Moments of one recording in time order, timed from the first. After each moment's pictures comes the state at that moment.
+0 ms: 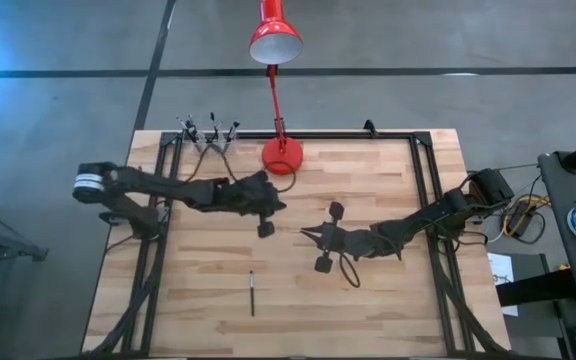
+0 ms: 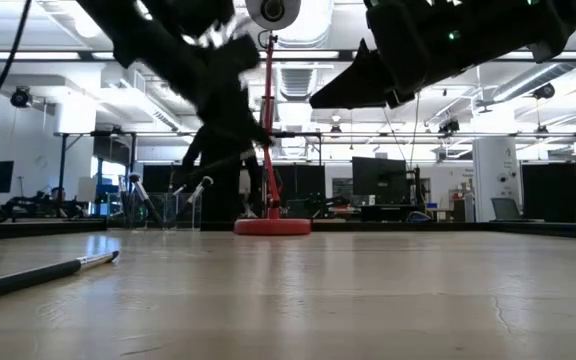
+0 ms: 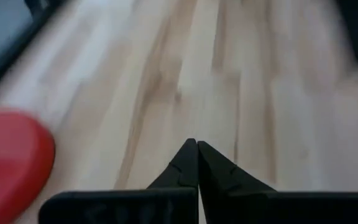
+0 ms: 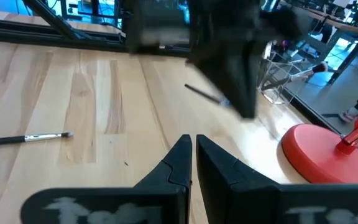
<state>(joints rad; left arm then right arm) 0.06 1.45 0.85 0.00 -0.11 -0.03 0.32 1.63 0.73 0.55 0.63 0.03</state>
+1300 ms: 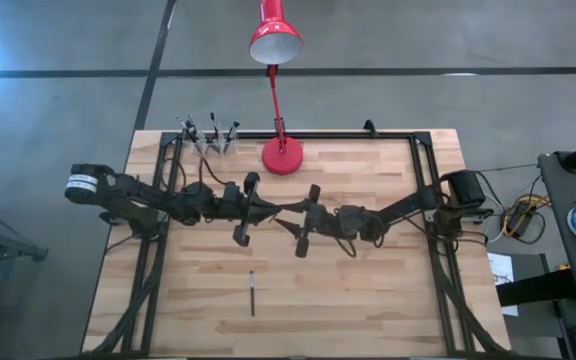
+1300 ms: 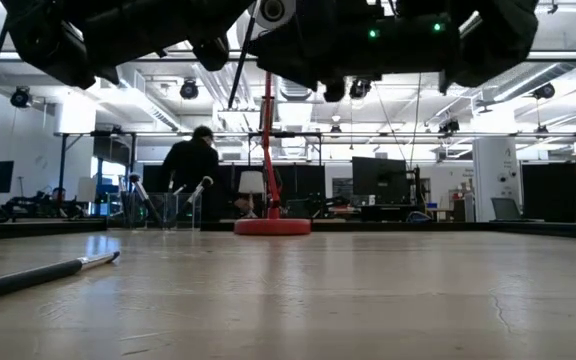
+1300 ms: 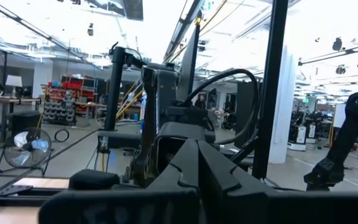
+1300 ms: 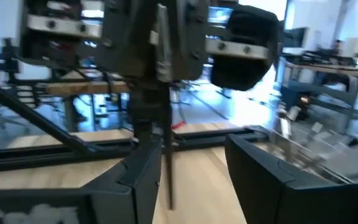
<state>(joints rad) -0.01 1.39 0.50 1.26 0.11 -0.15 0.15 1.83 0.83 1.08 0.38 -0.01</state>
